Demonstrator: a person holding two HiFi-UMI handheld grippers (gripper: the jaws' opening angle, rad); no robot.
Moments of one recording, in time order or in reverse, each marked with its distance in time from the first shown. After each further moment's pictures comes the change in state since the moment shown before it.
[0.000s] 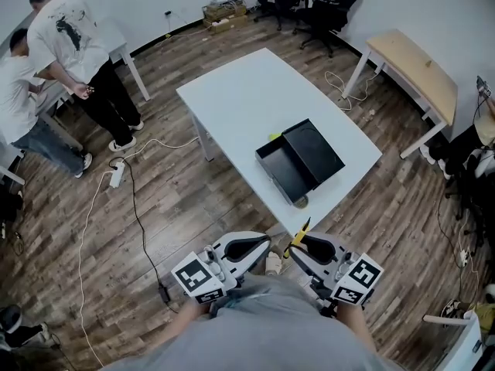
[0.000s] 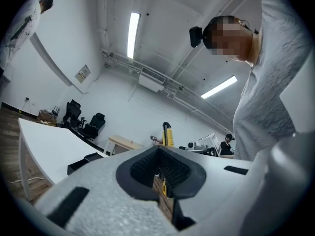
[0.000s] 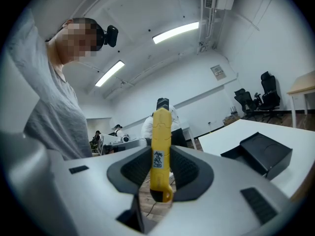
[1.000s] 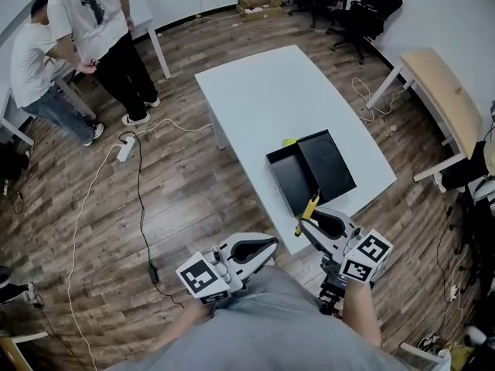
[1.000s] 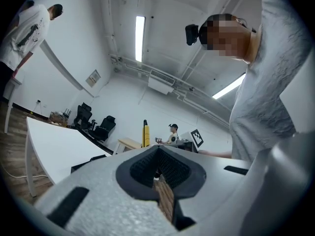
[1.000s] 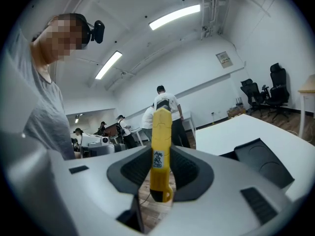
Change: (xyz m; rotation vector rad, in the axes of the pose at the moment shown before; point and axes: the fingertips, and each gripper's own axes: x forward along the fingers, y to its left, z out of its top) left arm 0.038 0.028 -0.002 -0.014 -0.040 0.126; right arm 0.038 -0.102 0.027 -0.005 0.158 0.071
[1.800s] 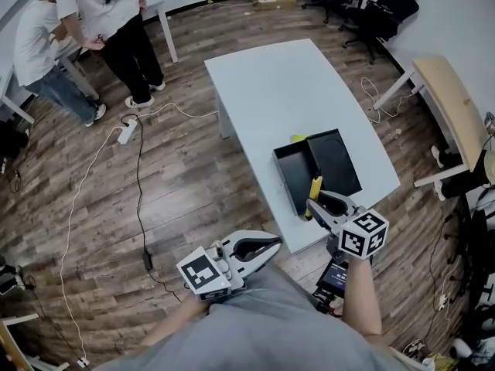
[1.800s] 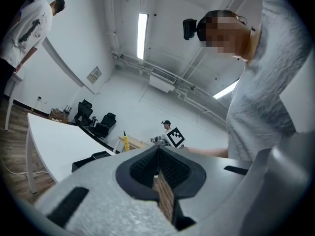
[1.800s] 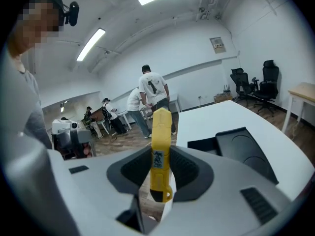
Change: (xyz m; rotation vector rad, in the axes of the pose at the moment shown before) left arm 0.001 0.003 0.001 -0.032 0.013 -0.004; right arm 0.028 -0.075 -0.039 0.031 0.245 -0.145
